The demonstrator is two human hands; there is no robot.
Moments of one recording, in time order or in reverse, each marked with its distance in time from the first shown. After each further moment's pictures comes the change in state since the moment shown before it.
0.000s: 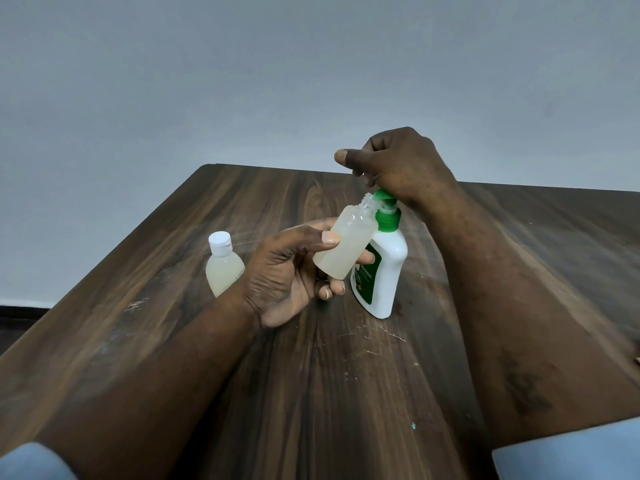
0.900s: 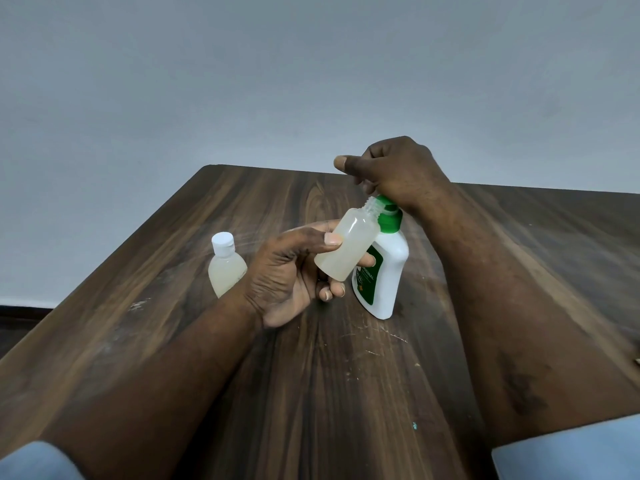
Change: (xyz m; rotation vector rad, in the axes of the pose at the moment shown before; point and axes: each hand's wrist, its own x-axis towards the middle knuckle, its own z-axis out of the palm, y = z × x) left_hand 0.000 -0.001 -0.001 0.003 0.024 -0.005; right_hand -0.001 0.003 0.005 -0.012 -0.030 0.013
